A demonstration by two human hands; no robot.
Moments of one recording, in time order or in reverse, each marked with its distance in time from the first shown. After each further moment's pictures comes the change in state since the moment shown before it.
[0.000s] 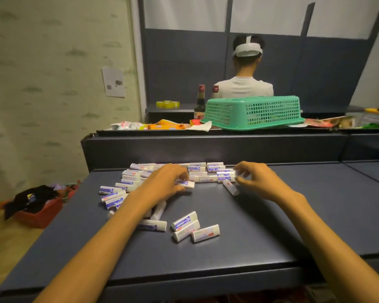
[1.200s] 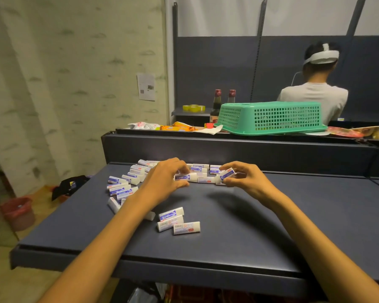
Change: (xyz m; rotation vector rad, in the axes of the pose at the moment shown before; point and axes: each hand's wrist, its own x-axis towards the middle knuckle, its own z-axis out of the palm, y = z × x) left_hand -0.018 0.046 0.005 -0.041 0.300 -0.078; right_hand 0.002 0.005 -0.004 0.783 -0.160 -0.155
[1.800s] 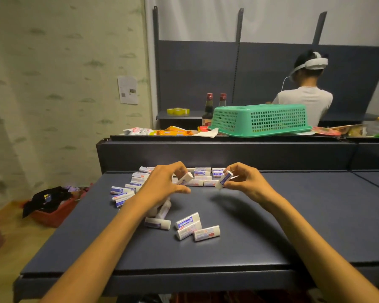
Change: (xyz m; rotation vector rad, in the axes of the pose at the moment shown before) left_hand 0.000 -0.030 -0.028 -0.202 -0.127 -0.050; right_hand 0.002 -0.013 0.035 -0.056 0.156 0.073
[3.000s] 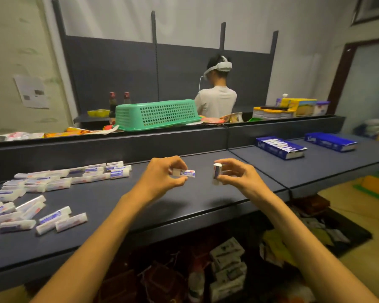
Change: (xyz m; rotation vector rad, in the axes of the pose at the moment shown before) left_hand 0.022 0.228 0.172 -0.179 -0.008 0.449; right_hand -0.201 0.052 -0.225 0.075 0.247 -0.047
